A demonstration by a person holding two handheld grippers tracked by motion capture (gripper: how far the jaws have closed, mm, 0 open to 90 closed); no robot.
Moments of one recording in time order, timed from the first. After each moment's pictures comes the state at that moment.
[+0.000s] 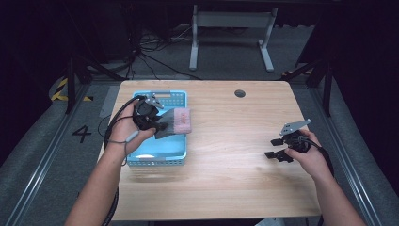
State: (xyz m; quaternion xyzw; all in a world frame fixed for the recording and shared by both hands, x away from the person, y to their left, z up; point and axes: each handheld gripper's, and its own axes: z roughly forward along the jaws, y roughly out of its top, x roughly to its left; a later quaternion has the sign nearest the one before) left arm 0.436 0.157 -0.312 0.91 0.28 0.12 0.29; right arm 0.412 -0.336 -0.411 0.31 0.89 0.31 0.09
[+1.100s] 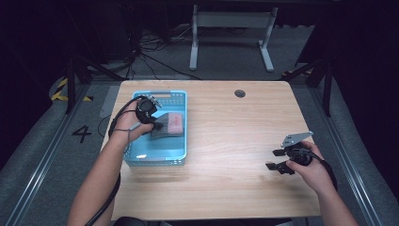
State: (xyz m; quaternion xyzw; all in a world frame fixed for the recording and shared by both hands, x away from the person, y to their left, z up) left arm 0.504 0.171 -0.379 0.92 0.30 0.06 0.22; right arm 0.378 -0.334 -0.422 0.33 0.89 0.30 0.09
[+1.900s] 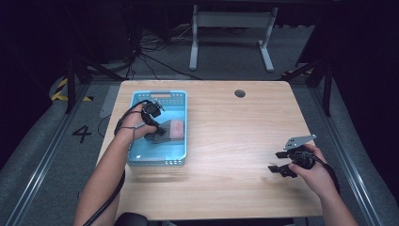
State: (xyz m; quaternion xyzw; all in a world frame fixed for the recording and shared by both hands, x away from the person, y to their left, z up) left arm 0.526 0.166 -0.414 0.93 0.31 0.01 0.20; right arm 0.369 -0.339 -0.424 0.34 0.89 0.29 0.09
